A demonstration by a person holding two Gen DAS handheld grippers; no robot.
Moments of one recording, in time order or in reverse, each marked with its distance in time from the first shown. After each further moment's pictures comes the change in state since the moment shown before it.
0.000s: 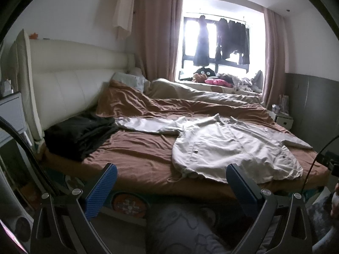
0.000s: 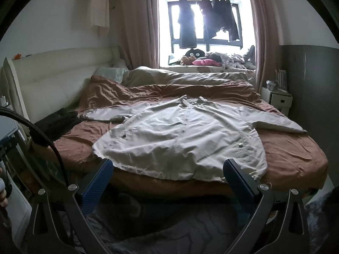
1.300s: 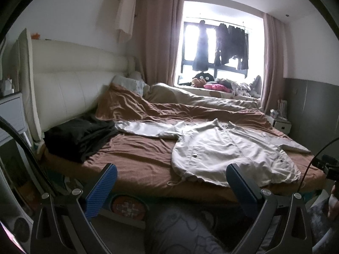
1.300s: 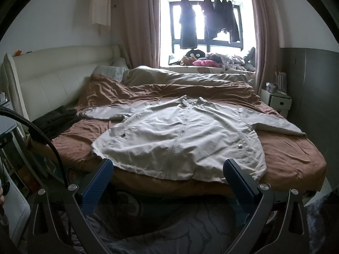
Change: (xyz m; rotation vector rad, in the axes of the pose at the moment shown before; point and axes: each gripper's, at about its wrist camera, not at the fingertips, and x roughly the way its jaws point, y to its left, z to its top) left arm -0.005 0.012 0.004 -0.026 -0.033 -0.019; right arm 0.001 0.004 -0.001 -0.016 0.000 -0.011
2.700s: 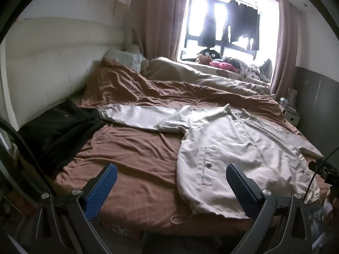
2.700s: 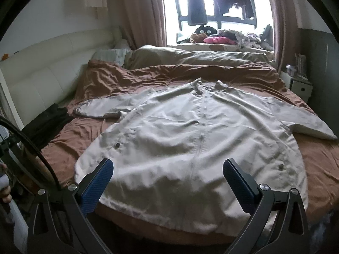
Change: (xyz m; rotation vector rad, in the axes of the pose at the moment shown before) left arm 0.198 0.022 0.057 -0.023 0.197 -0.005; right arm 0.201 -0.009 0.089 0.032 0.166 0.088
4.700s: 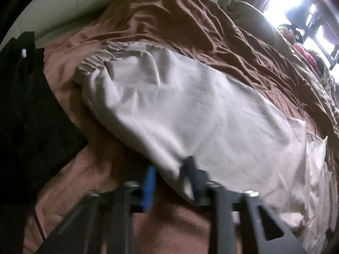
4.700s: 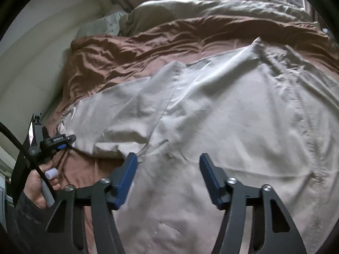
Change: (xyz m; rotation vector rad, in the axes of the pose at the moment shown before) left arm 0.441 0.204 0.100 -0.375 0.403 0.213; right arm 0.392 0.075 0.153 0.163 0.317 0.146
